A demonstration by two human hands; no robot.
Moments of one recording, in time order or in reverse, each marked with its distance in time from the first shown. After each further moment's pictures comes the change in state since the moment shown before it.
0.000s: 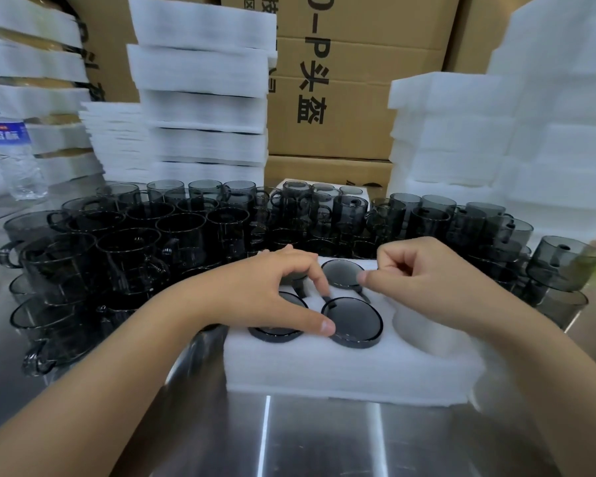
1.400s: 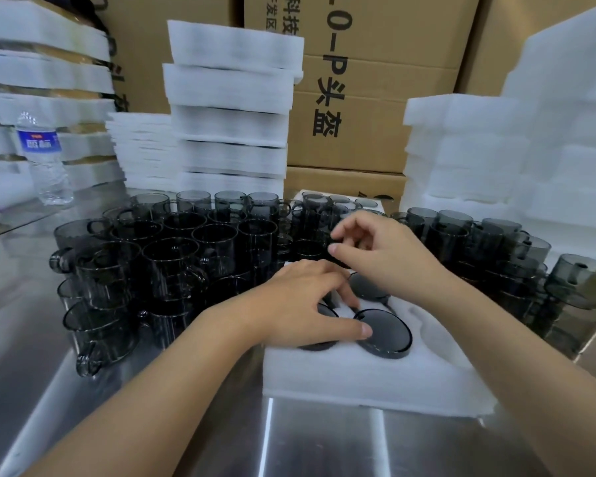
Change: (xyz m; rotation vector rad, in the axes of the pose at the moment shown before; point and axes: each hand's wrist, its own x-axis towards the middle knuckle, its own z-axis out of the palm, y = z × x) left_hand 0.004 -0.003 0.011 0.201 0.100 0.068; right_hand 0.056 -0.029 0.036 -0.012 0.111 -0.066
